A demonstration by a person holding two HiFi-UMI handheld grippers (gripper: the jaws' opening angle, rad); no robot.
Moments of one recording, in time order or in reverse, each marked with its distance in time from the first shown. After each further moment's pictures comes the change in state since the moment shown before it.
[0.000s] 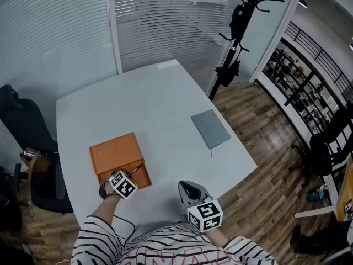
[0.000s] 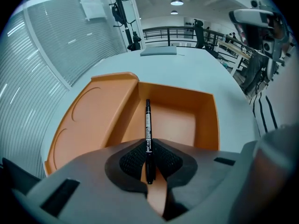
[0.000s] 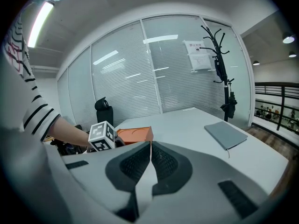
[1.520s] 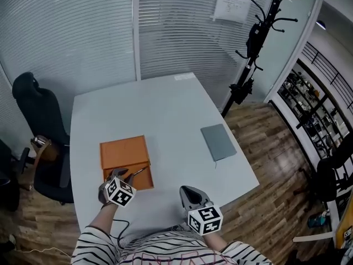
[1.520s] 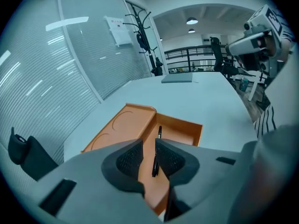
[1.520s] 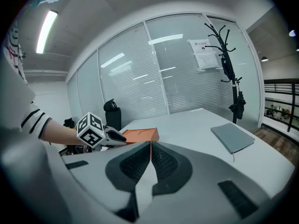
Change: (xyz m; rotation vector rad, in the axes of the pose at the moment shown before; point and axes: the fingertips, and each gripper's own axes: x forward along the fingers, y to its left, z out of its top) left arm -0.087 0.010 0.022 -0.167 -0.232 0.267; right arm -0.011 -0.004 0.006 -0.018 -0.007 0.110
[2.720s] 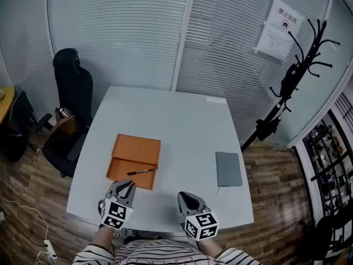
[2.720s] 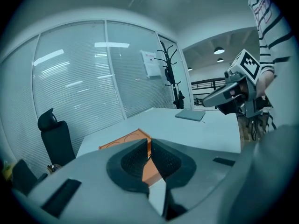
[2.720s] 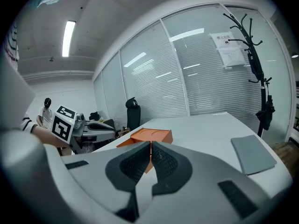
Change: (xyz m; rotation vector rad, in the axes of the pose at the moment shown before) left arm -0.119 -0.052 0.047 -0.311 -0.314 0.291; right arm 0.004 -0.012 0.017 -0.142 0.022 0.291
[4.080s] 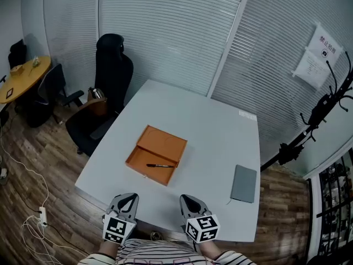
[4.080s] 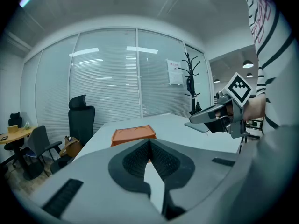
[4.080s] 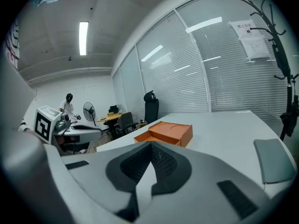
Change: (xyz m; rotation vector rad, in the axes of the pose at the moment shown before) left arm -0.094 -0.037 -0.027 -0.274 -0.045 0.237; right arm 0.015 0.040 -0.017 -0.096 0.074 0.230
